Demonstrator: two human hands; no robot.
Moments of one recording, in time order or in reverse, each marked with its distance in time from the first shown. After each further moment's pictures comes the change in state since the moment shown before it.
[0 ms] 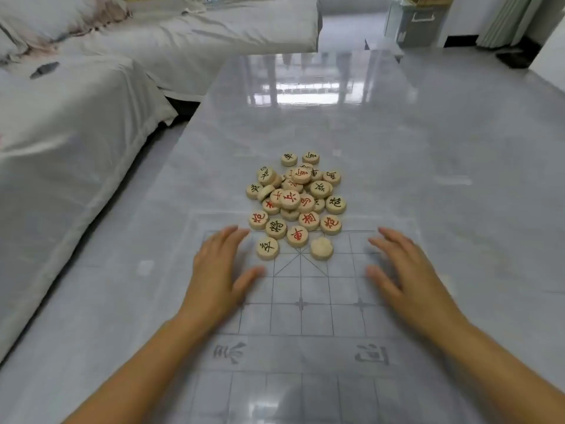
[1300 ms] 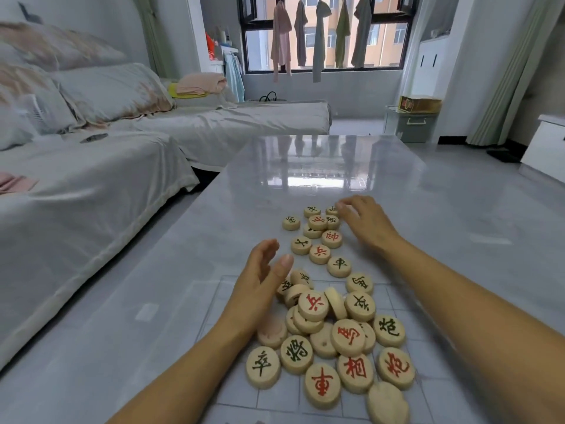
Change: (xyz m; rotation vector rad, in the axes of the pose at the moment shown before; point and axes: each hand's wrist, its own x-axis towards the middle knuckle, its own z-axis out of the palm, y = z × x) left_hand 0.042 -0.001 0.033 -0.847 0.034 -0.060; right_hand 0.210 -0.013 0.048 0.044 0.156 -0.139
